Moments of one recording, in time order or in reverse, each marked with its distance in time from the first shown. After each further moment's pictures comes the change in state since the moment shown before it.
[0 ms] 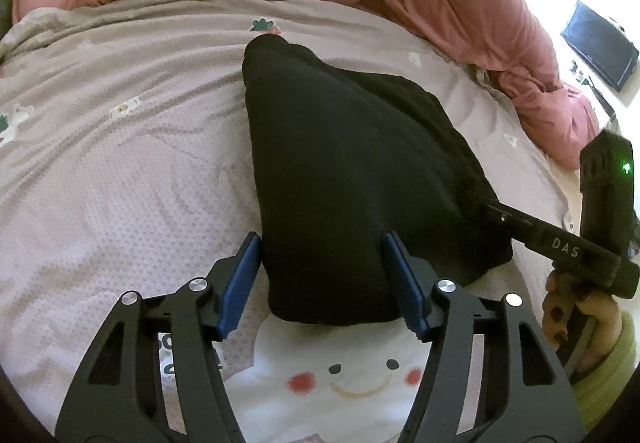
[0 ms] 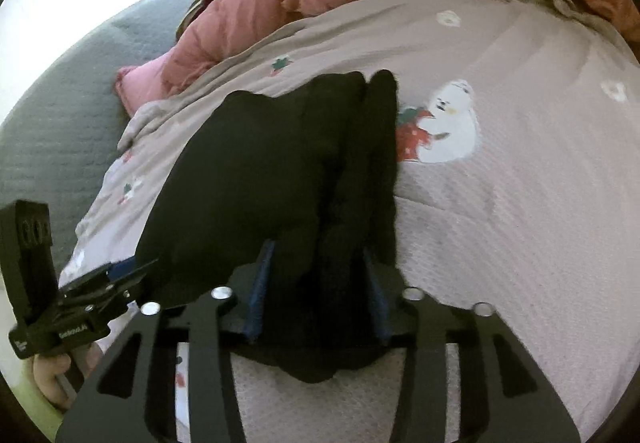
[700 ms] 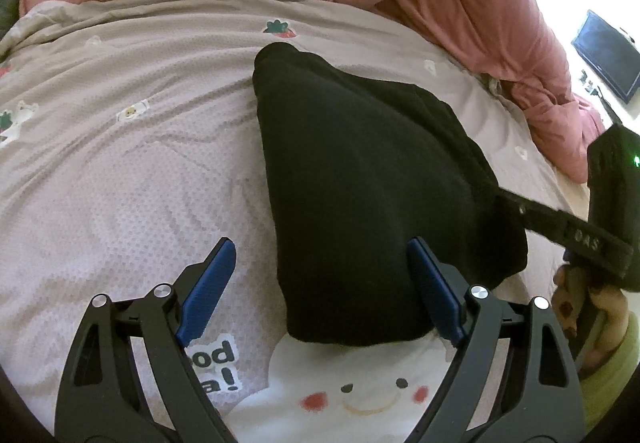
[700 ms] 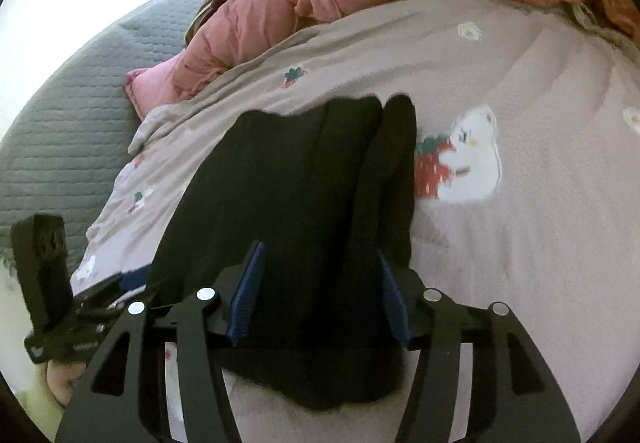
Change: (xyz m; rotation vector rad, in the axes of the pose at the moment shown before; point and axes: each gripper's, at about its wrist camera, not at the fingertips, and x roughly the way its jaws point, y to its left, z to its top) left arm 0.003 0.004 0.012 -0.030 0.002 0.027; right arm -0.001 0.003 0.021 -0.016 0.017 0.052
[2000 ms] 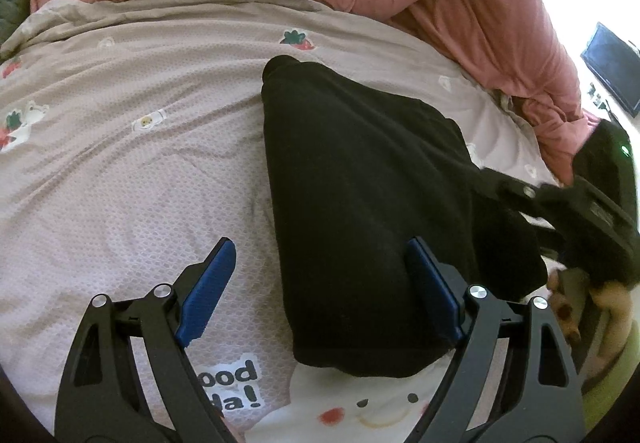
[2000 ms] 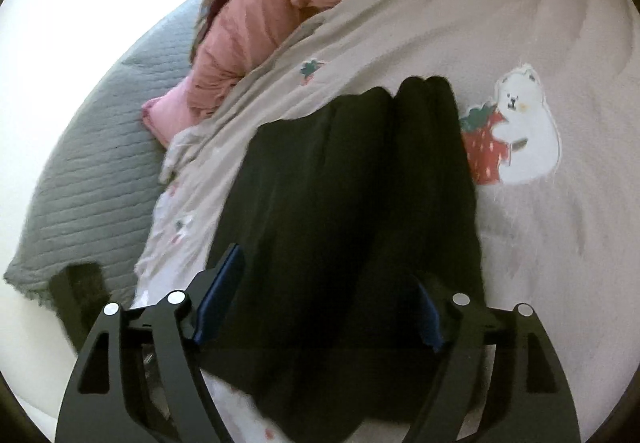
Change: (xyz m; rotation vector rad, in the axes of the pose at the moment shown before) left arm -0.002 0.008 0.012 -0.042 -0.024 0.029; right arm 0.023 0.000 0.024 0.174 0.035 0.141
